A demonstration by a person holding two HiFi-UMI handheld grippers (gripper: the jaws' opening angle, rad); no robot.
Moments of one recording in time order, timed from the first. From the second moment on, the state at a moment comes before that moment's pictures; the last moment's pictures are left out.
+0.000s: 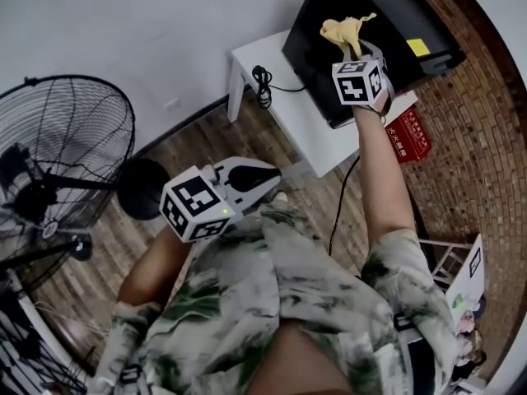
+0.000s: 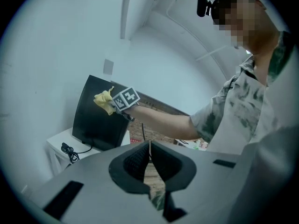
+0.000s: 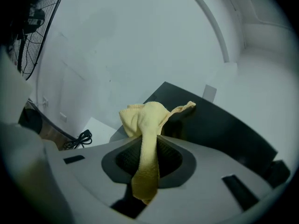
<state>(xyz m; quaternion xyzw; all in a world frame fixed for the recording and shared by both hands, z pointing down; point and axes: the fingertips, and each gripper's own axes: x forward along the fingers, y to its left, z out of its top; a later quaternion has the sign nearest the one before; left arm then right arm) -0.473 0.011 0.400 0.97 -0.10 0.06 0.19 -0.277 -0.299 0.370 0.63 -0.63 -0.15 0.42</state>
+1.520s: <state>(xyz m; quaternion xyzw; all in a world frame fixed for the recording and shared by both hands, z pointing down) -0.487 -0.040 0.413 0.96 -0.14 0.06 0.22 -0.357 -0.357 0.335 0.61 -0.69 -0.19 0.34</state>
